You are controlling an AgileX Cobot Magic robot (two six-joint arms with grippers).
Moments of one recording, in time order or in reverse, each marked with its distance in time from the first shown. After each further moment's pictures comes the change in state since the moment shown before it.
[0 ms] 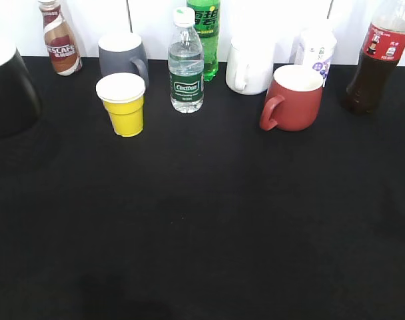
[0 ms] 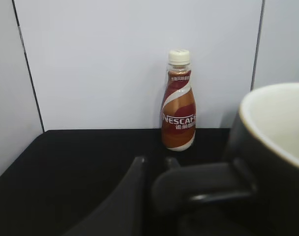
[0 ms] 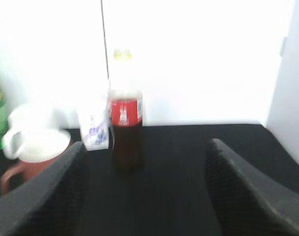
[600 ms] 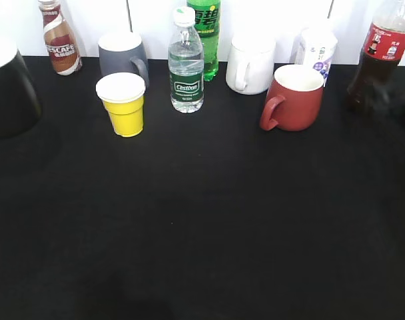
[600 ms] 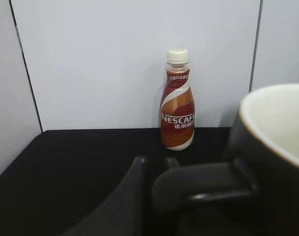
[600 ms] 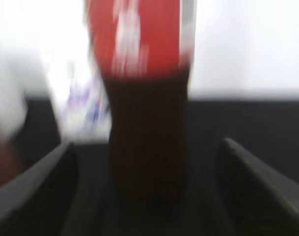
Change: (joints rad) left arm 0.000 0.000 0.001 0.007 0.000 0.000; right arm 0.000 1.538 -0.337 -0.147 -1.151 0.063
